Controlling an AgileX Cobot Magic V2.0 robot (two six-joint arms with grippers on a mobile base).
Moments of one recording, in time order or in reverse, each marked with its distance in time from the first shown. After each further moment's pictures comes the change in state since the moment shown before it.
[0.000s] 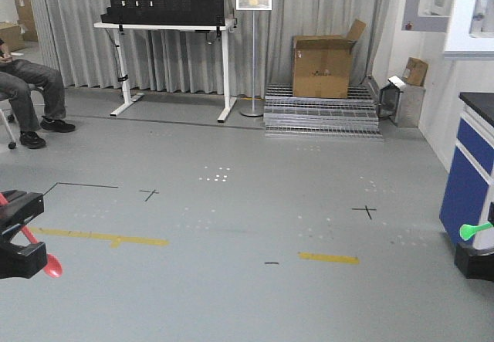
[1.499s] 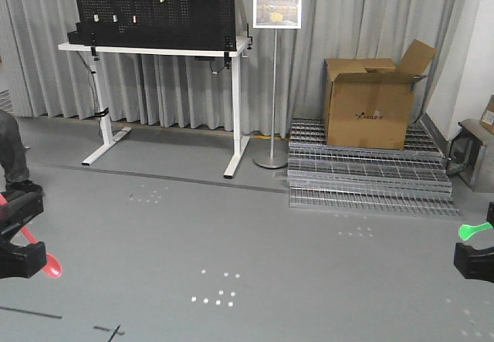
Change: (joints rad) left arm 0.000 0.000 0.000 0.000 0.001 0.000; right arm 0.000 0.000 0.000 0.000 0.001 0.000
